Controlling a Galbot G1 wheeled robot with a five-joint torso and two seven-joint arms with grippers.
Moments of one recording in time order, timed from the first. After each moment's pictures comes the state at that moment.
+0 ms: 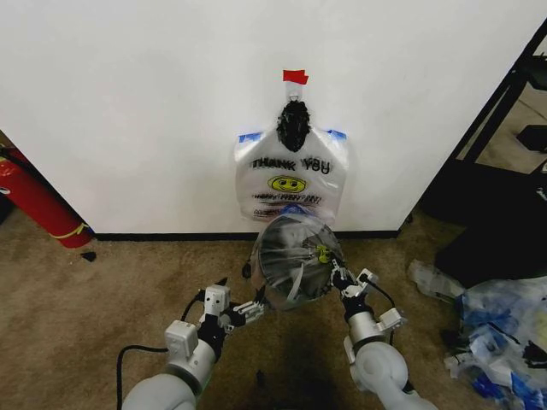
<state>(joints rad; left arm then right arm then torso) 1.56 -1.13 -0.20 -2.42 -0.39 0.35 -0.23 -1.30 1.27 0.23 1.75 0.89 0.24 -0.03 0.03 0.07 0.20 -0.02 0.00</state>
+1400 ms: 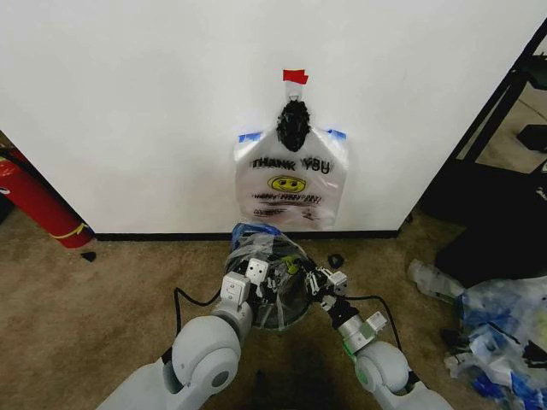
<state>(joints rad) 1.03 -1.07 0.13 -2.22 -0.73 0.74 -0.63 -1.28 1.18 0.15 1.77 0.41 0.32 -0.20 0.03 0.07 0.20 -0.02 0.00</state>
